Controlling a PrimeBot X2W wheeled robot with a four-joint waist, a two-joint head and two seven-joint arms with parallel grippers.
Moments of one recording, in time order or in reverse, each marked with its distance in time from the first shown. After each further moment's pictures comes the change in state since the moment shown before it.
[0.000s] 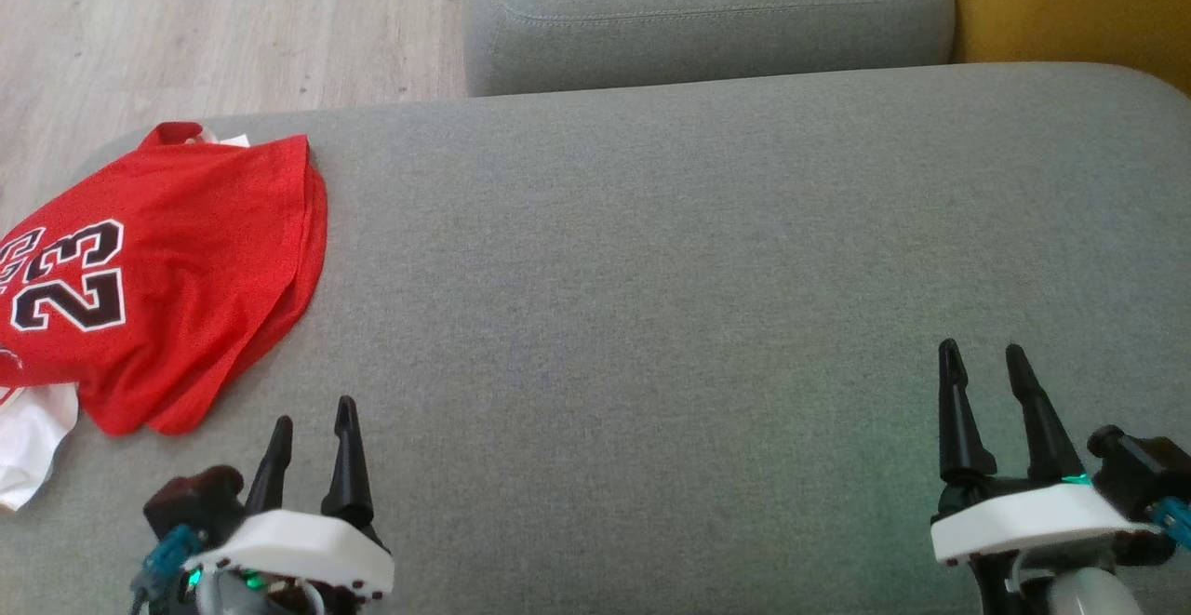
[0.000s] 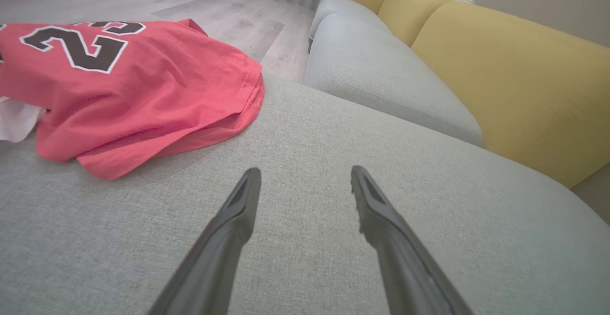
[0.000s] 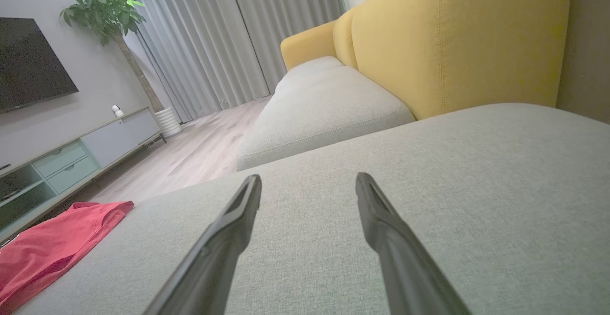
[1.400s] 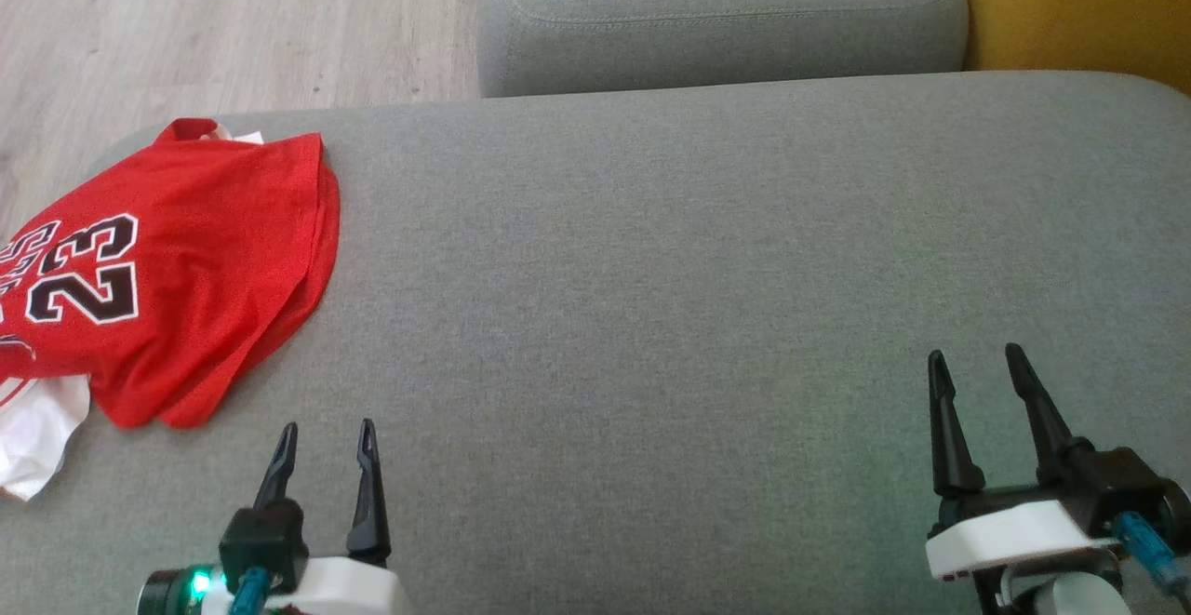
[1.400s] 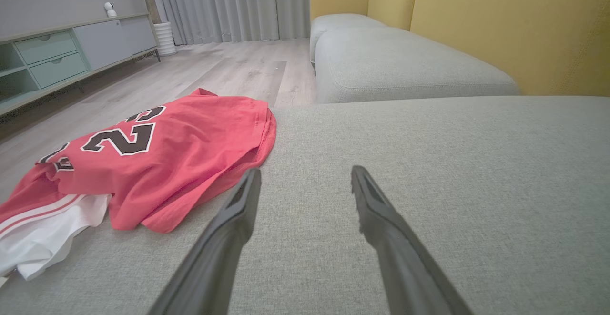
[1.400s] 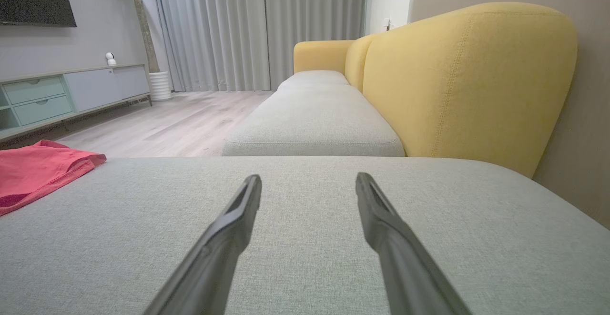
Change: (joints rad) left arm 0.061 0.025 -0.055 -0.027 0.373 0.077 -0.089; right arm 0.000 0.006 -0.029 0.029 -0.310 0.000 -0.099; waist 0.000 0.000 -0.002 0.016
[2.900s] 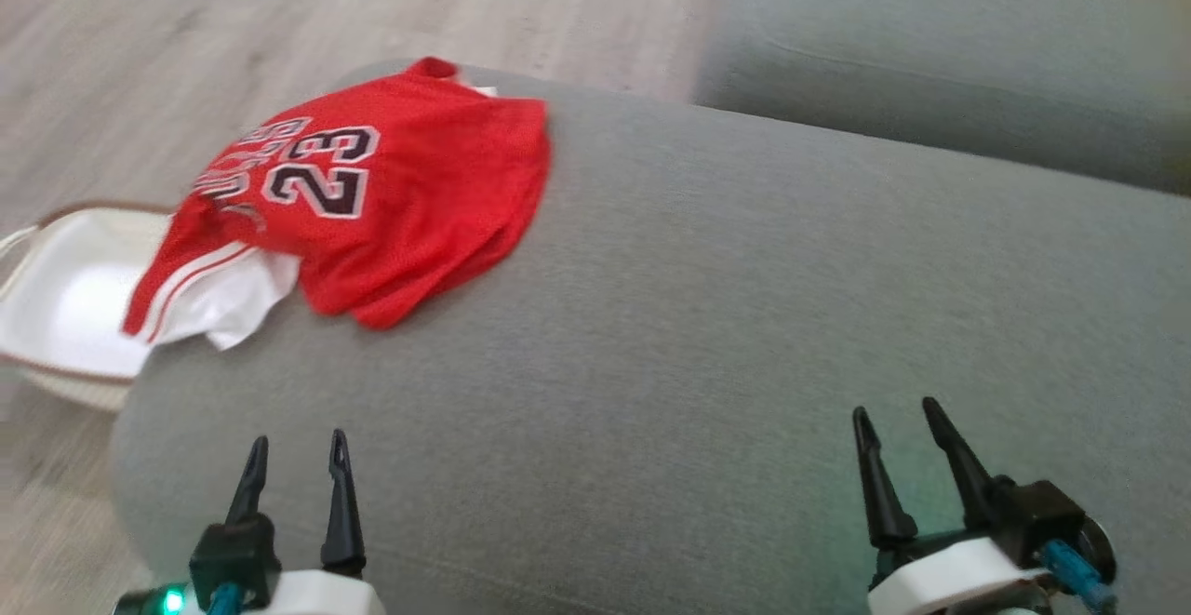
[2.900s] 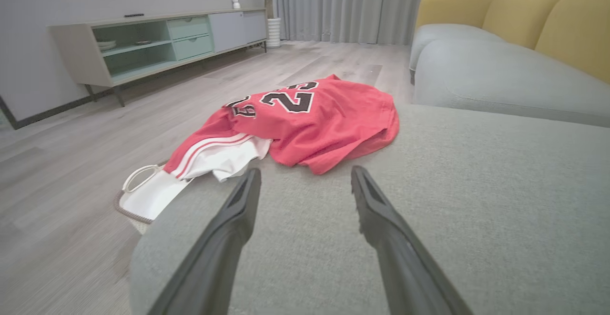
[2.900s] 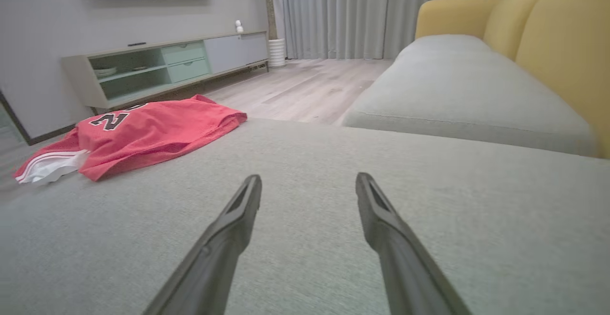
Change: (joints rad) left arm 0.033 -0.006 0.060 -0.019 0.011 -0.017 0.000; right arm 0.031 0.006 0.123 0.086 0.064 0.000 0.000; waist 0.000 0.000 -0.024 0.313
